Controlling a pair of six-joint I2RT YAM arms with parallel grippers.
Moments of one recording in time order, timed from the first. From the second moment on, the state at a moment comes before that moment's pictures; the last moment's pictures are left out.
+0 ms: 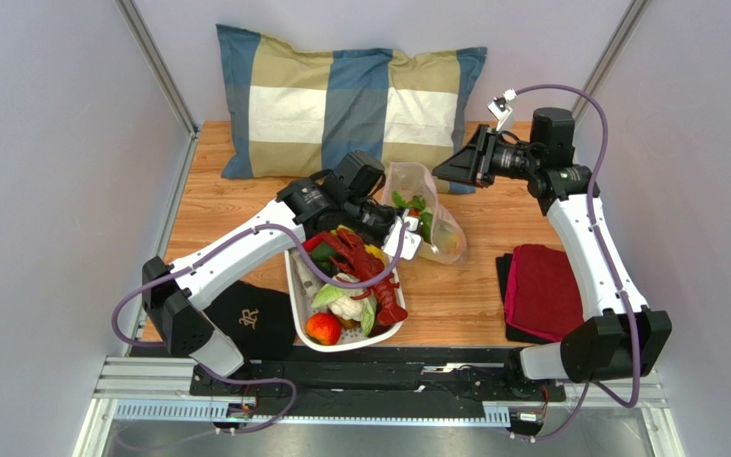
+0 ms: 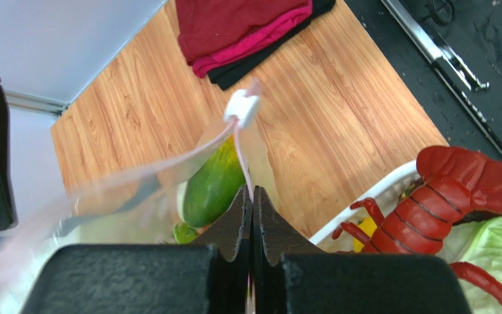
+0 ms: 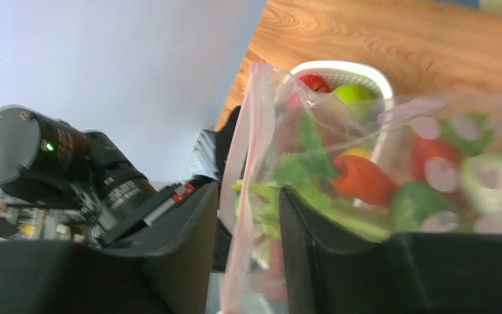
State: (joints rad) left arm -0.88 1.56 1.56 -0.75 0.73 1.17; right arm 0.10 1.36 1.39 -0.46 -0.99 0.61
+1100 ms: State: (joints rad) left arm -0.83 1.77 1.82 -0.61 0.83 0.69; right arm 0.05 0.79 0.90 -0.39 -0.91 -0.32
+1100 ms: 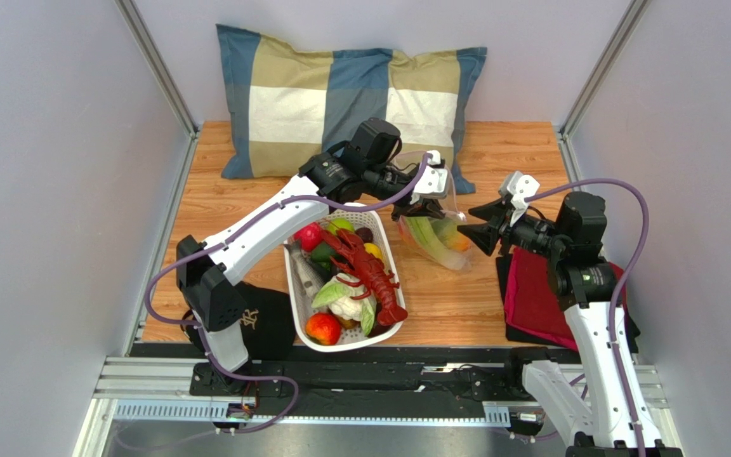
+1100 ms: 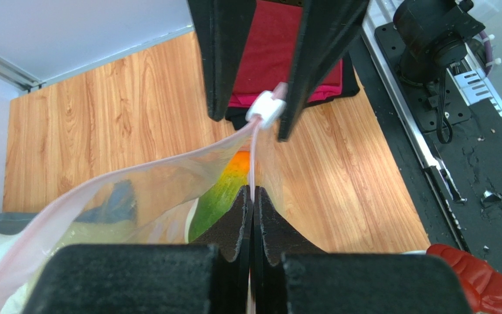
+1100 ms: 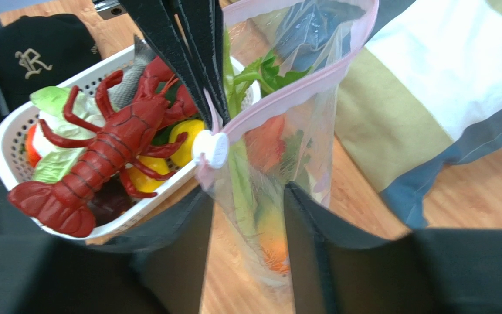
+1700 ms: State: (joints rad) left arm -0.82 1.78 1.84 -0.58 0.83 0.63; right arm 0.13 0.76 0.89 -0.32 -0.83 -0.45
